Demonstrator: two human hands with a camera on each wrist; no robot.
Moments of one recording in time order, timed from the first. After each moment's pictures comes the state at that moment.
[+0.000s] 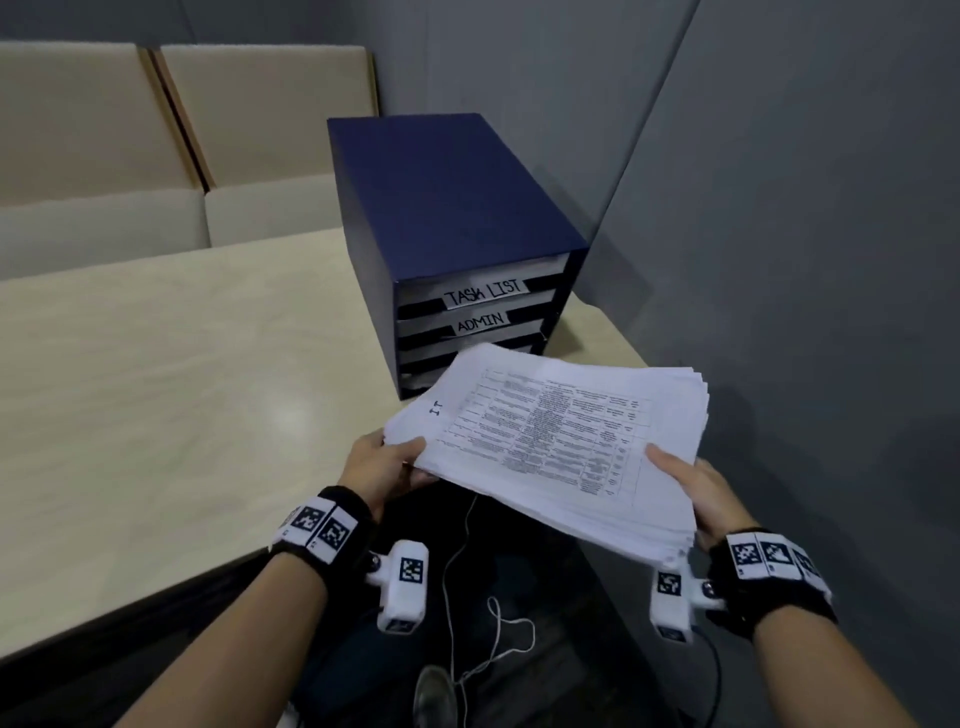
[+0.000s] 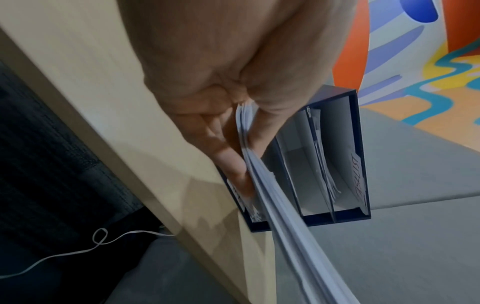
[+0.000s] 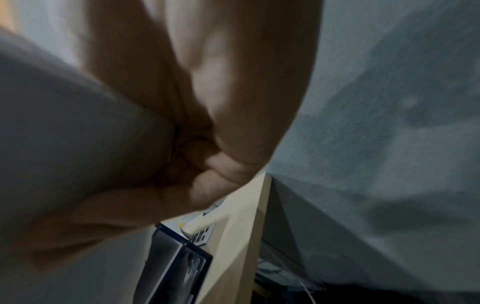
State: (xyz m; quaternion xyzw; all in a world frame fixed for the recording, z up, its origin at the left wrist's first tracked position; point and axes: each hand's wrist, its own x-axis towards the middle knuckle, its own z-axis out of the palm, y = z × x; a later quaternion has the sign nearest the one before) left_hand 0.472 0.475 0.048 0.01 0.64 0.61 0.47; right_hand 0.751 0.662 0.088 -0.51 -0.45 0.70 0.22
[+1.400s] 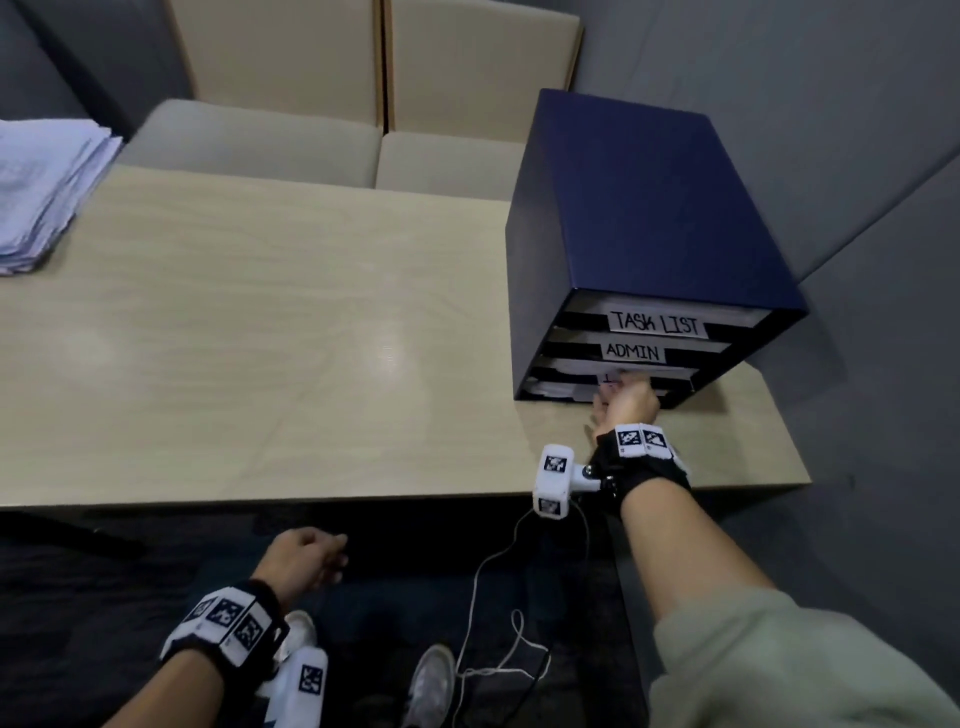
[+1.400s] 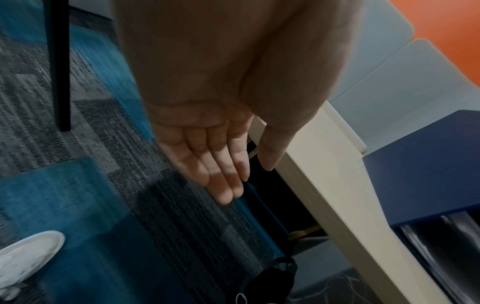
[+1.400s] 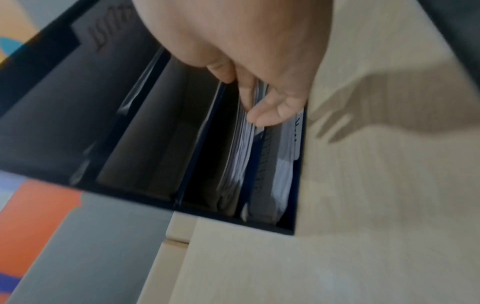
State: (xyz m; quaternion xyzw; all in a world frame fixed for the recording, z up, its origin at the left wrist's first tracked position) left_hand 0.440 0.286 -0.085 -0.16 0.75 0.49 0.41; right_hand 0.468 0.665 0.022 -0.59 -0.35 0.66 0.32
